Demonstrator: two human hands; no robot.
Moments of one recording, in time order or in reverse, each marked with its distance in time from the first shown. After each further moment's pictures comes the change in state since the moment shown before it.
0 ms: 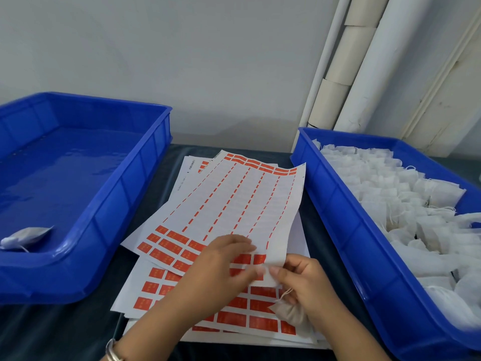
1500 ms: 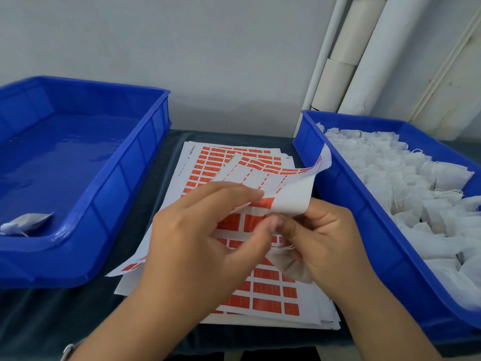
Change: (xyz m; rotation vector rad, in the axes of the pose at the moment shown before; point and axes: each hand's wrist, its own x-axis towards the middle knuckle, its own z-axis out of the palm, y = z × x) left_hand -0.040 0.078 -0.077 -0.068 0.522 0.354; right_hand -0.038 -0.088 0.035 -0.144 -0.059 -0.557
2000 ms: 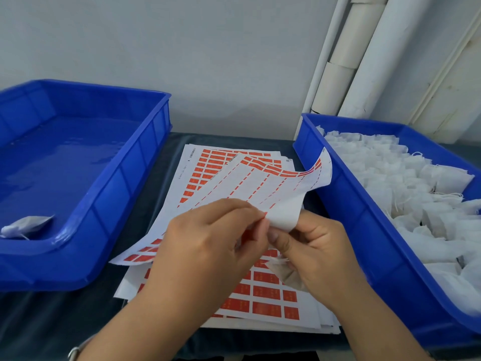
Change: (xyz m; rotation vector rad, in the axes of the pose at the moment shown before) left_hand -0.002 -0.010 0.009 0.210 -0.098 0.142; right_hand -0.005 0.014 0.000 -0.056 -0.012 0.042
